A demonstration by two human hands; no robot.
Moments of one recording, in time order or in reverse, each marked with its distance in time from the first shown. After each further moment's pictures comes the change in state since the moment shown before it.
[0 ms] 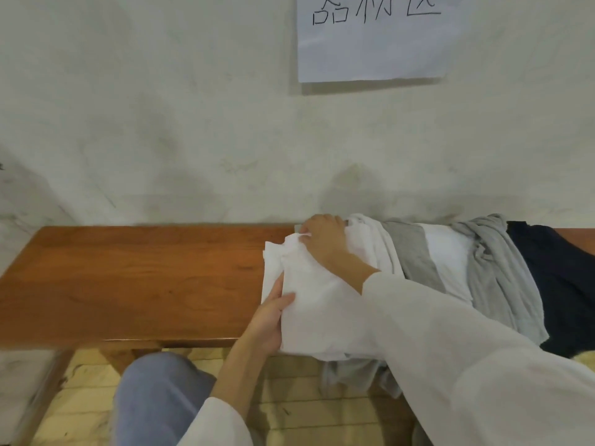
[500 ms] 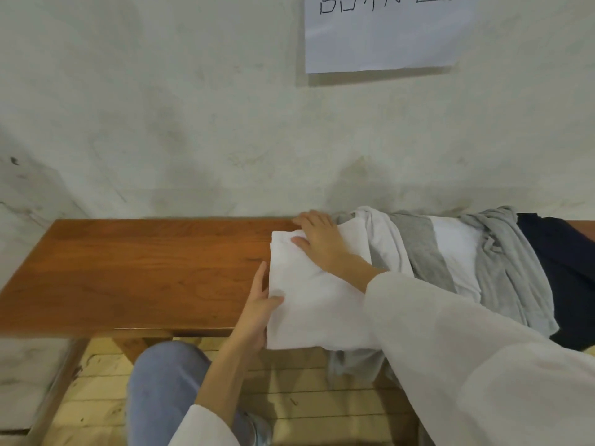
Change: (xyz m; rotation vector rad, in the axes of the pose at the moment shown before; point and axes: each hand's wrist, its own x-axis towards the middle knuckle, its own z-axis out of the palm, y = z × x) left_hand -0.022 0.003 -0.028 0.252 0.170 0.122; right_hand -0.018 -0.008 0.015 0.084 -0.007 -0.214
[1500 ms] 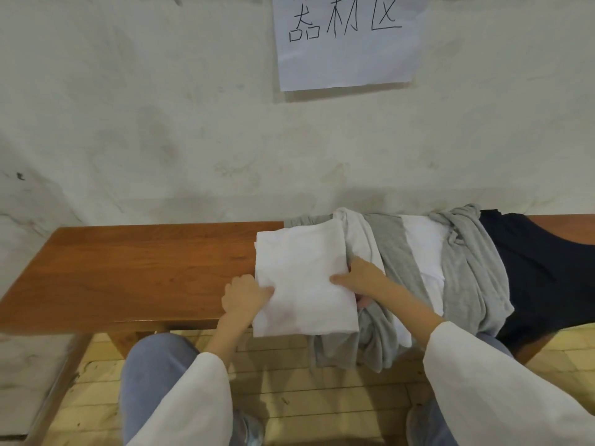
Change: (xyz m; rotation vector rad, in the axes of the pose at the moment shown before) left_hand 0.021 0.010 0.018 1.216 0.414 -0.090; right_hand -0.121 0.036 -0.053 0.522 -0.334 0.675
